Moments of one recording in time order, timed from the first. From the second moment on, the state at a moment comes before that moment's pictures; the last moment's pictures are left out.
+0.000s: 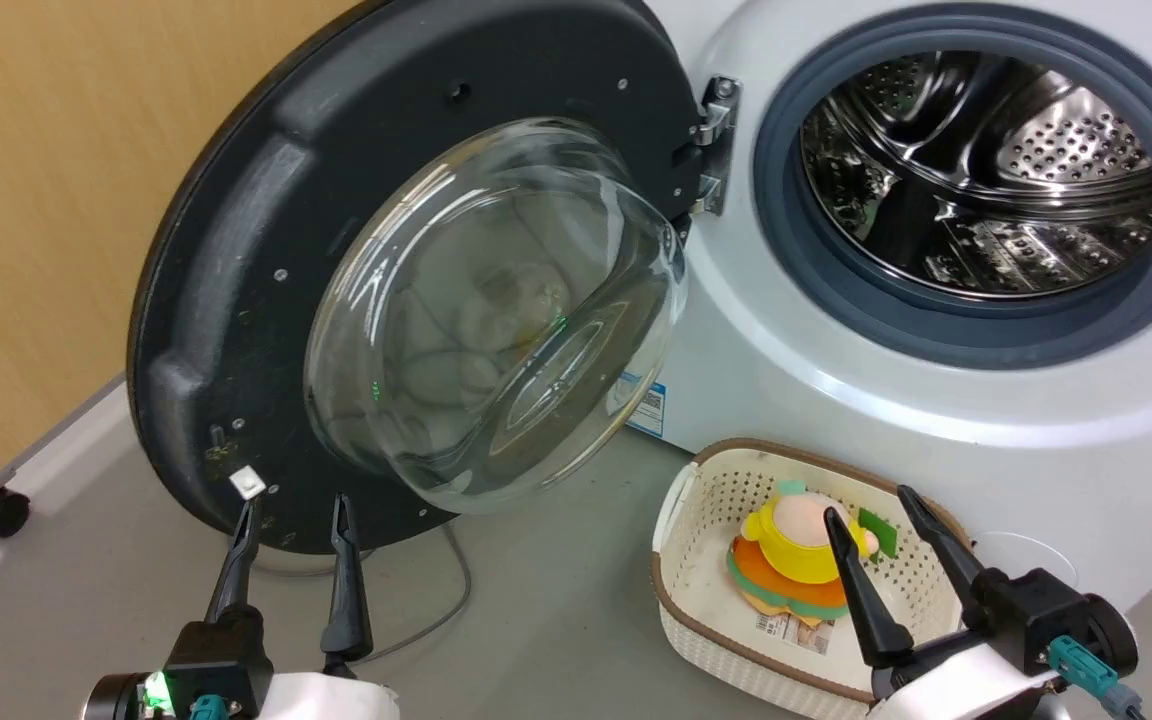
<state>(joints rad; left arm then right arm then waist) 0.08 0.05 -0.05 -0.07 -0.06 0.12 -0.20 -0.02 -0.08 0.12 0.12 0.09 0.13 -0.20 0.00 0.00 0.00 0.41</state>
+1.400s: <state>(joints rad) -0.10 0.18 0.10 -0.08 -0.20 0.02 -0.24 -0.01 -0.09 0.11 0.08 0.09 0.13 -0.23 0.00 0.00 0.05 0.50</state>
